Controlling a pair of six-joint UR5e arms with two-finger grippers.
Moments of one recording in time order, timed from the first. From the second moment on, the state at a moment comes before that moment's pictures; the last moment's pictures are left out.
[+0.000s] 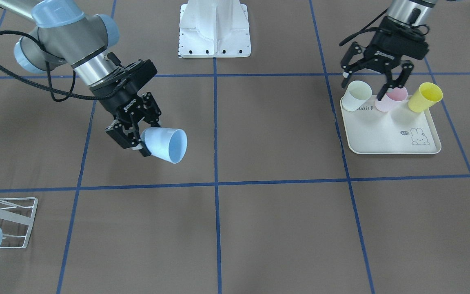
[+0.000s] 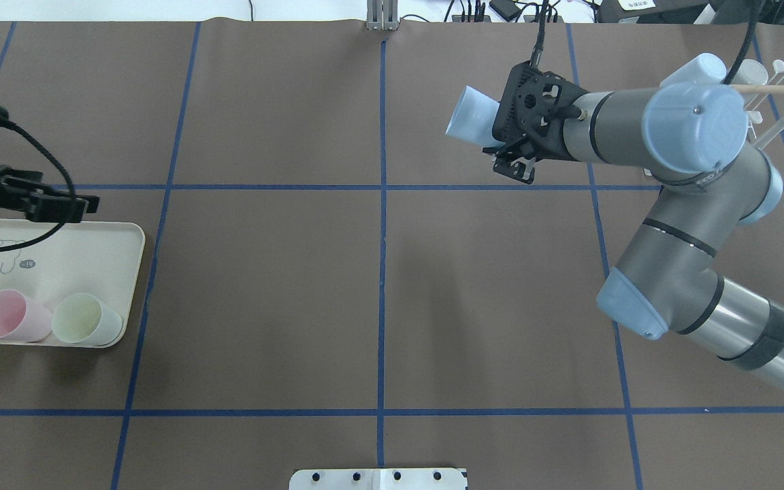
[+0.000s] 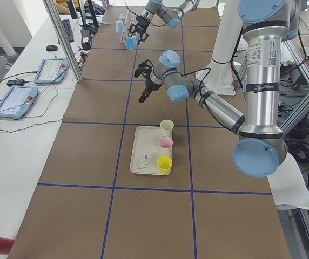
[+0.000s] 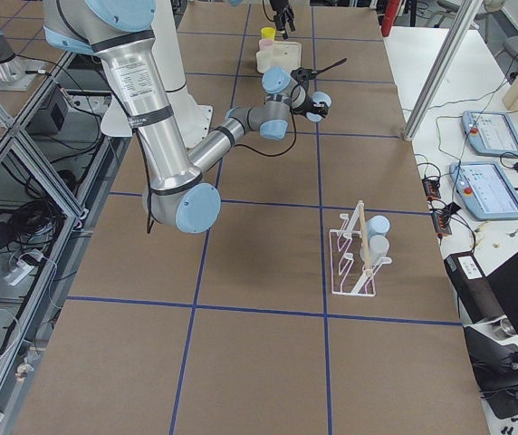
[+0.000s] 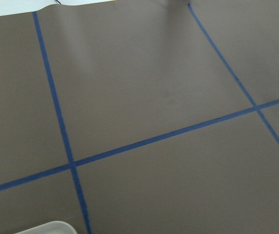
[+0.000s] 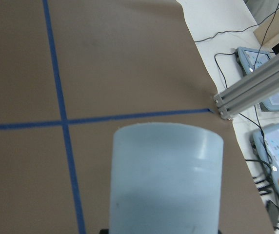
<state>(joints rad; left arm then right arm) -0.93 -1.49 -2.18 -2.06 -1.93 -0.59 0.78 -1.17 1.82 -1.03 1.72 -0.25</state>
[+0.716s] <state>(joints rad) -1.04 -1.39 -2.13 -2.21 -2.07 -0.53 1.19 -1.37 1.90 -1.21 1.68 -1.18</state>
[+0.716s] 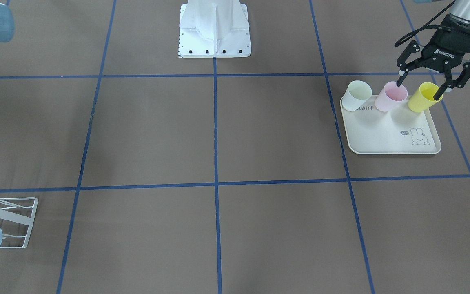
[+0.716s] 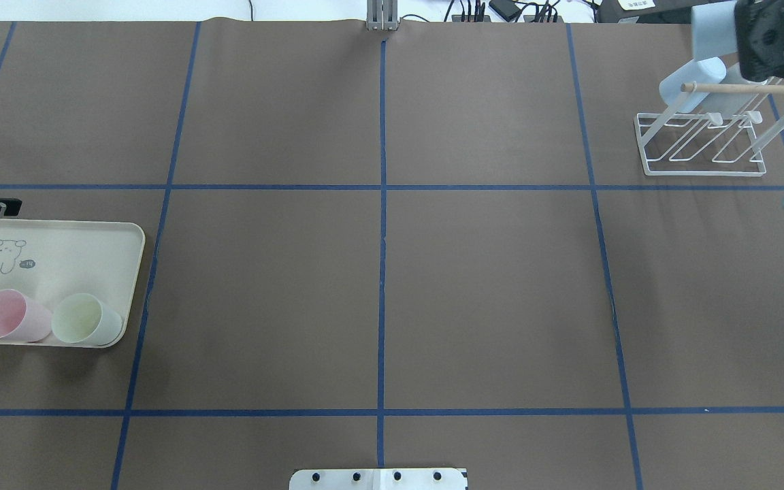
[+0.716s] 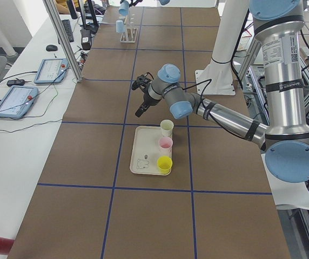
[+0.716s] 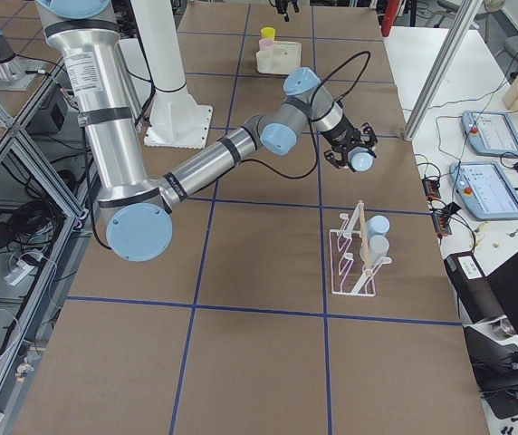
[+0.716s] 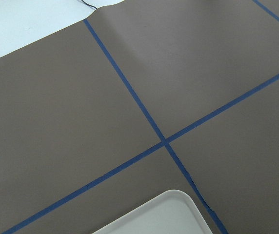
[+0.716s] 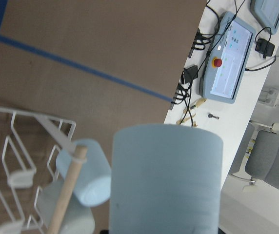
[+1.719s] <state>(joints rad) -1.04 -1.38 -2.12 -2.33 -2.12 -0.74 1.27 -1.33 1.53 -1.02 1.44 -1.63</state>
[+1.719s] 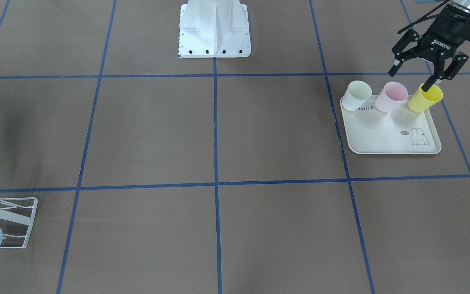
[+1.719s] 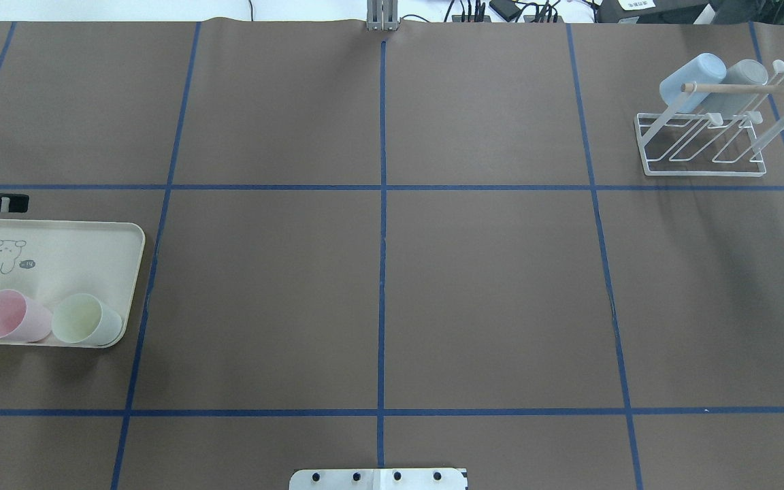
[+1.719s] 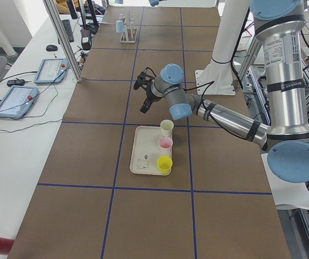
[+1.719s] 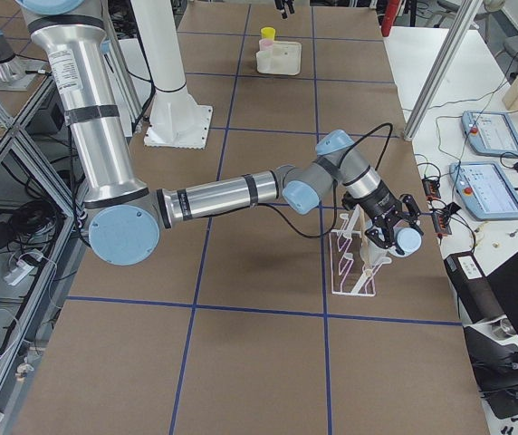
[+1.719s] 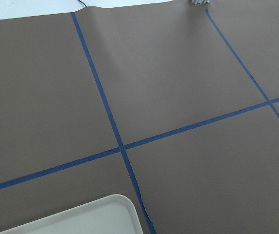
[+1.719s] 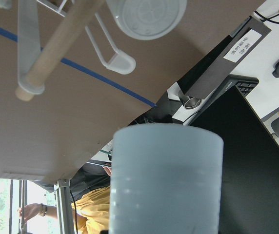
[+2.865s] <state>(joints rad) -1.04 -1.38 -2.11 -2.34 -2.12 -0.74 1.16 -1.33 1.45 -0.98 1.28 -1.71</state>
